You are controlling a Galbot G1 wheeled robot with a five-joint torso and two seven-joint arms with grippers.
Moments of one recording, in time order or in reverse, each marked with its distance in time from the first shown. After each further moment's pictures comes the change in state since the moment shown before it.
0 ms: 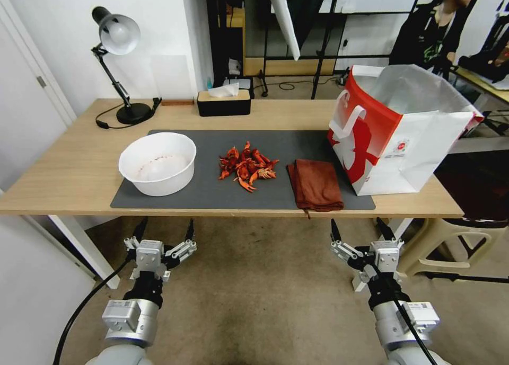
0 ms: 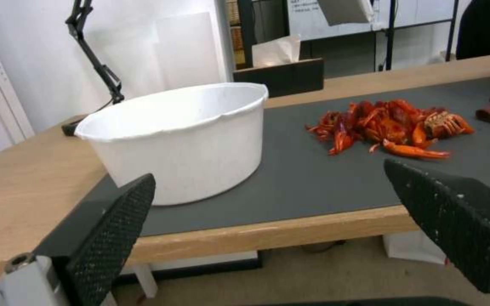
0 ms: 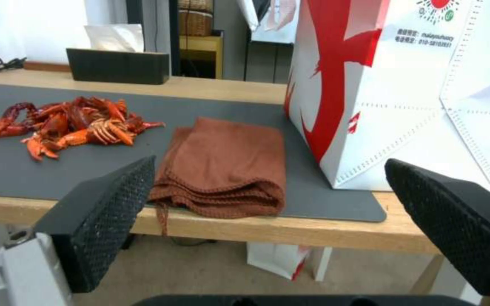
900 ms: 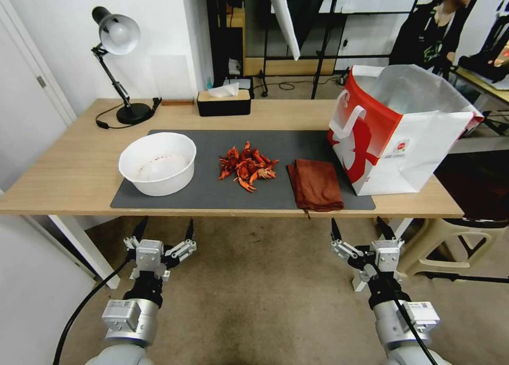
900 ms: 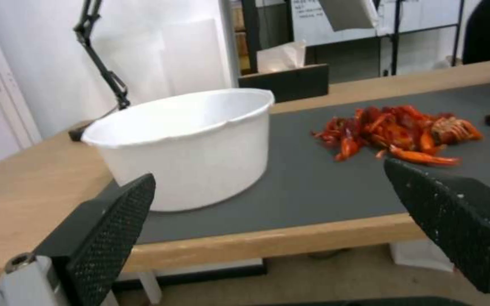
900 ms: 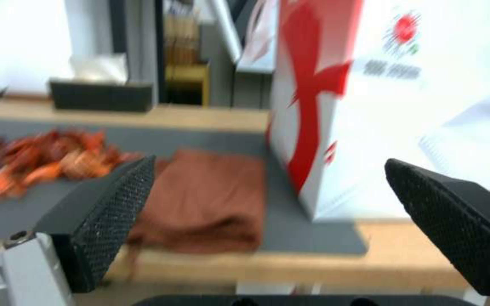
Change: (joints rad) left arm -0.022 0.016 0.011 0.026 0.009 -0.046 -0.049; right arm 0.077 -0.028 0.013 -0.080 0.036 0.138 0.066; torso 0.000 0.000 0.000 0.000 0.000
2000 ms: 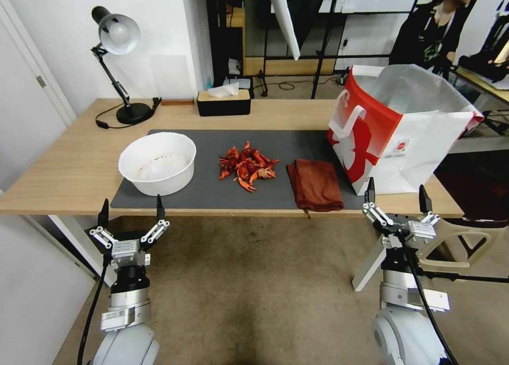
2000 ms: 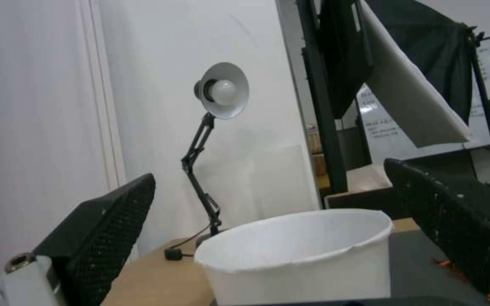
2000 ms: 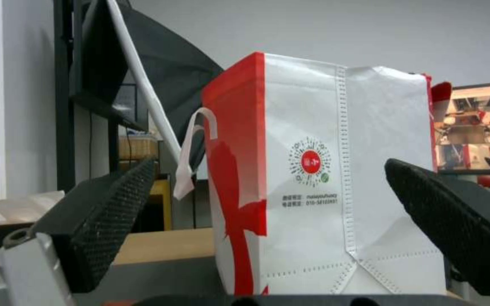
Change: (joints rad) left arm -0.160 0.229 0.080 0.240 0.089 -0.459 -0.425; right arm 0.158 -0.068 -0.008 -0.132 0.071 0.301 0.160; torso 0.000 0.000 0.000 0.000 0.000
